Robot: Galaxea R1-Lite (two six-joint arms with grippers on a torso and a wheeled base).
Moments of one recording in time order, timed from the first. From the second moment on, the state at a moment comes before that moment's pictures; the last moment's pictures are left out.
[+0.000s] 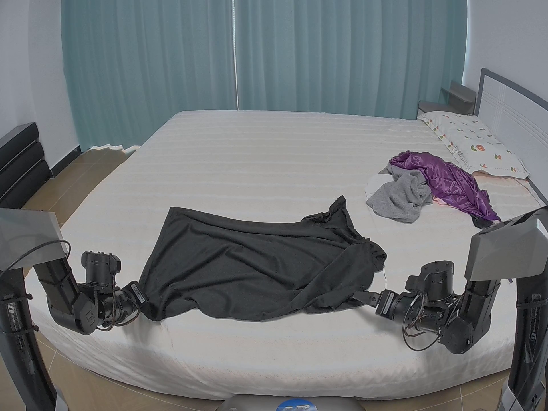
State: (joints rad) left arm 0.00 2.18 -0.49 -0.92 0.04 -0.66; right arm 0.33 2.33 -0.43 -1.34 0.16 0.69
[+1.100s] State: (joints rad) left arm -0.03 2.14 -0.44 -0.92 0.05 -0.64; right arm 0.33 2.26 -0.34 -1.31 0.13 0.61
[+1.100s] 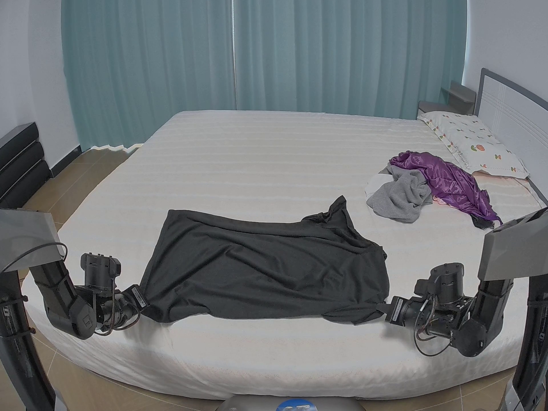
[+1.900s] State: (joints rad) left arm -0.05 1.98 -0.25 -0.91 0.06 -0.55; right arm 0.37 1.93 -0.02 -1.06 0.27 0.66
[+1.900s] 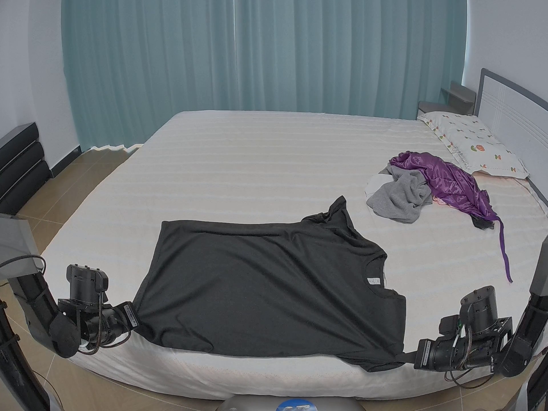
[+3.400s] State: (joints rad) left arm -0.03 1.97 -0.20 -0.90 0.04 -0.54; right arm 0.16 2.28 -0.10 -1.47 0.27 0.65
